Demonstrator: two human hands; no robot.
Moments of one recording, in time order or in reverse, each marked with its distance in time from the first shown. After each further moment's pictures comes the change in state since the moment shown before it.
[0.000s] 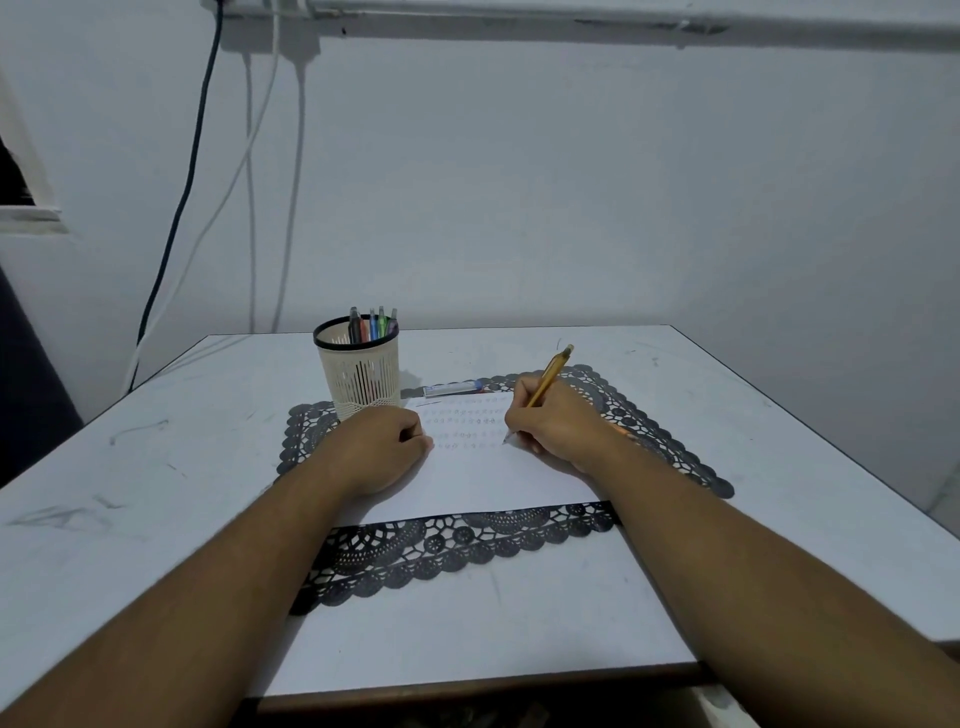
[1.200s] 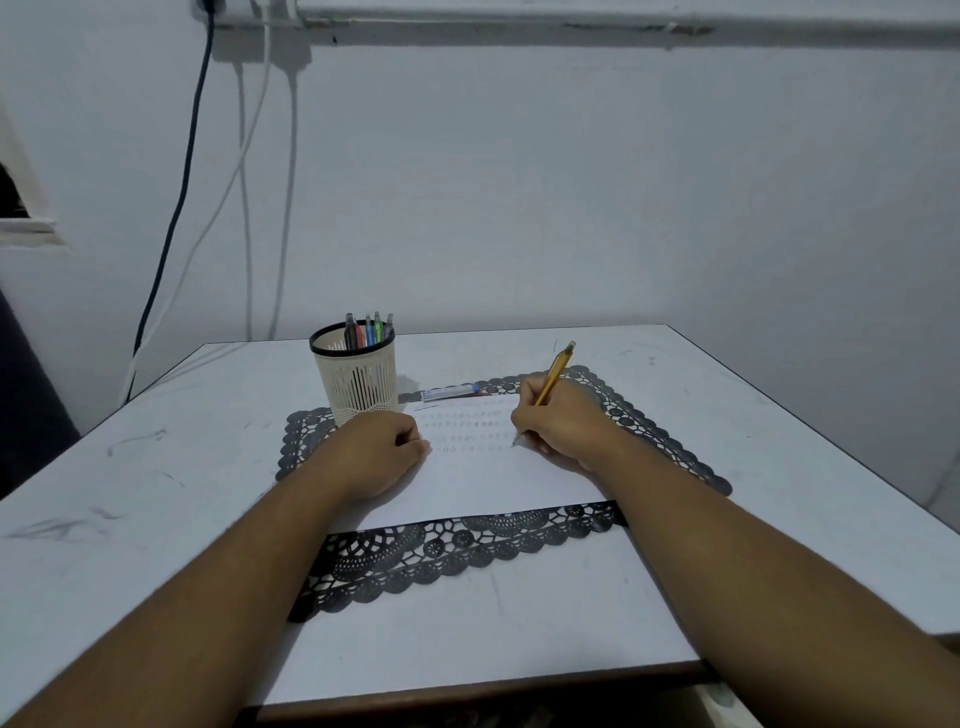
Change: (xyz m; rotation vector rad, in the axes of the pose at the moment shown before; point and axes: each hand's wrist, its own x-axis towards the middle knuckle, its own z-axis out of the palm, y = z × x) left_hand -0.003 0.006 -0.005 -0.008 -0.020 -0.032; right_hand 0.002 0.001 -0.008 -0.046 0.055 -0.002
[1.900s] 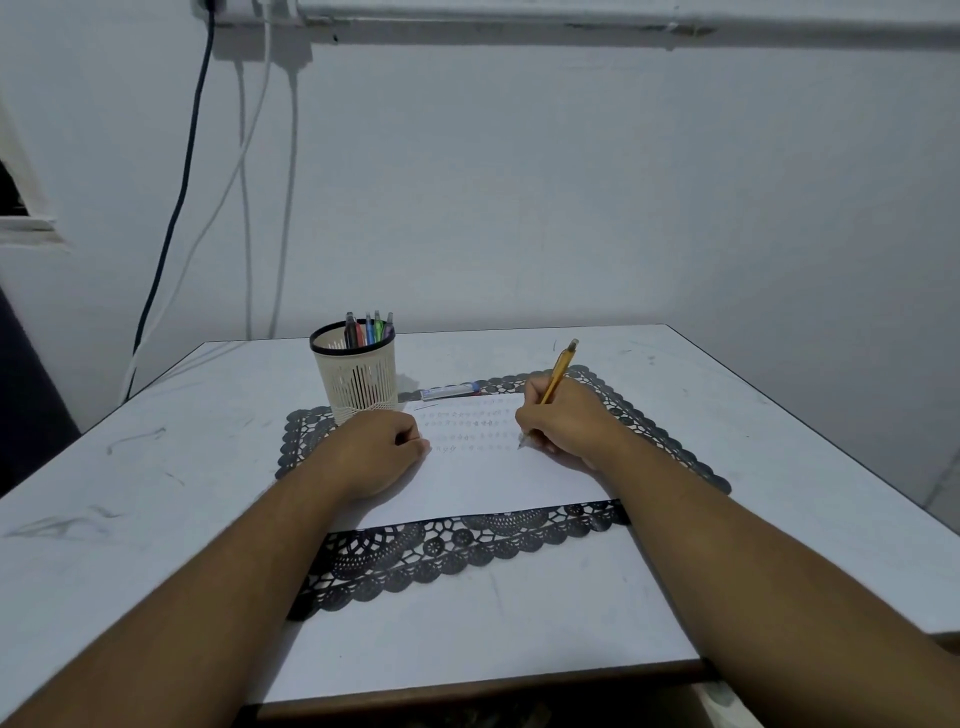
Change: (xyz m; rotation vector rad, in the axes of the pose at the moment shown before) left_hand 0.000 -0.002 0.000 0.028 0.006 0.009; right_hand 0.000 0.000 -0.005 -0.015 0.005 0.029
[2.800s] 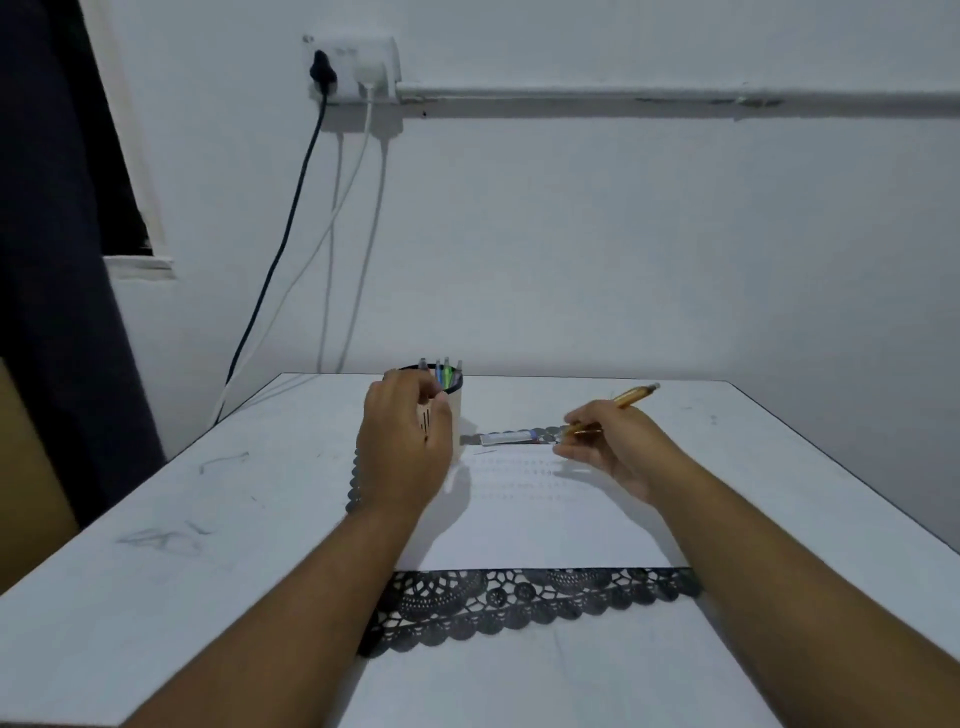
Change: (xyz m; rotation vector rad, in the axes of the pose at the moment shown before) left_hand -0.004 0.005 -0.020 -0.315 0.999 0.131; right_hand 0.015 -0.043 0.007 0.456 0.018 0.139
